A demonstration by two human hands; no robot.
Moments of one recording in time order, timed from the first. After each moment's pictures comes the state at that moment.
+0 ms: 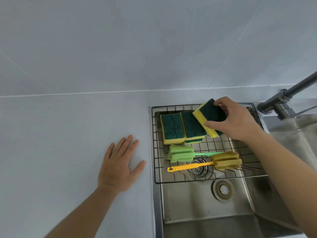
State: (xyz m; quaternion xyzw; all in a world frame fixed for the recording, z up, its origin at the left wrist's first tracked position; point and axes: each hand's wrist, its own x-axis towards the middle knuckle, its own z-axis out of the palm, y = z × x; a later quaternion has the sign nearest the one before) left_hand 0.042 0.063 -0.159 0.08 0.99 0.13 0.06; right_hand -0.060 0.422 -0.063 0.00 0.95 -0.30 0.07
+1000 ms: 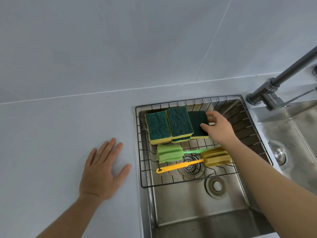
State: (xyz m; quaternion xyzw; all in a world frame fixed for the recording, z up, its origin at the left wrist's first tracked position) left_hand 0.041 0.066 -0.157 0.08 0.99 0.14 0.07; right_hand -0.050 0.454 -0.161 0.20 0.87 -0.43 0.11
